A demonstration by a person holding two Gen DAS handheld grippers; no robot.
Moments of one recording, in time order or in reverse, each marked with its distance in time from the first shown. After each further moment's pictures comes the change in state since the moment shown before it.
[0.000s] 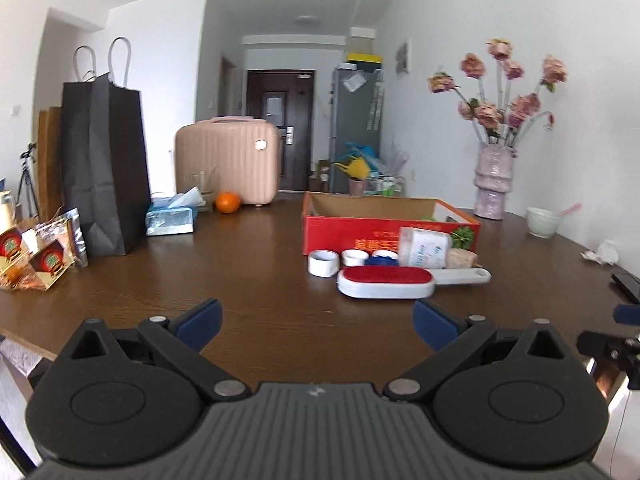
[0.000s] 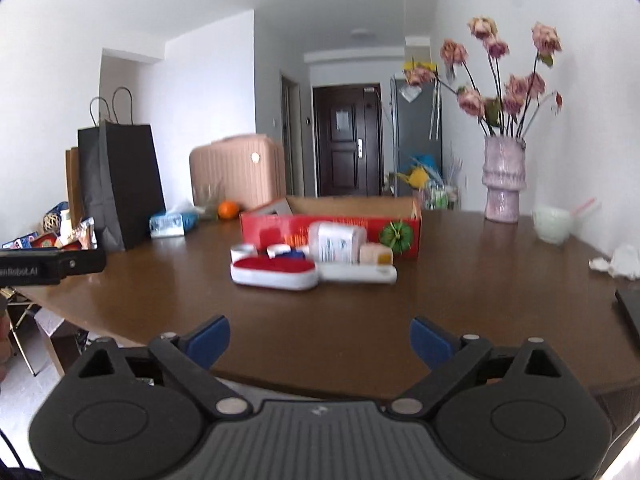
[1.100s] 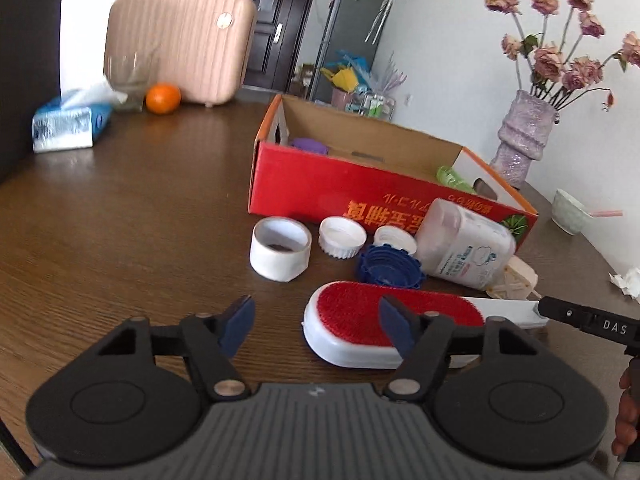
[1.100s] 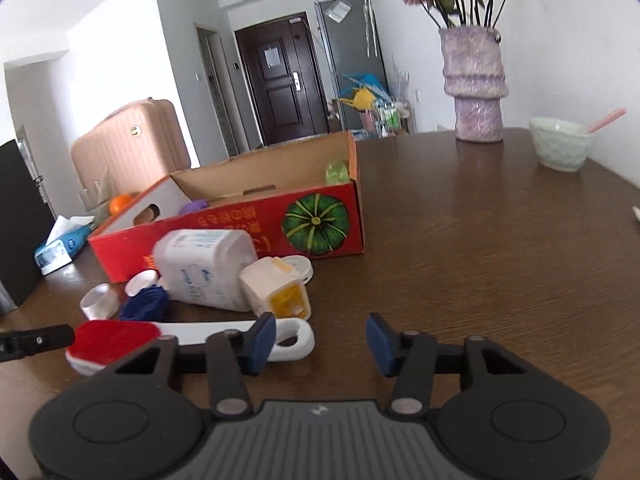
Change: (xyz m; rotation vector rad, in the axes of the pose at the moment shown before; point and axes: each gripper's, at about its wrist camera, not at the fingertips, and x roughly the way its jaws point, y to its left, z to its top) left arm 0.248 -0.003 0.031 -0.160 0.334 -0.123; right arm 0.236 -0.098 0.055 0.232 0.222 -0.083
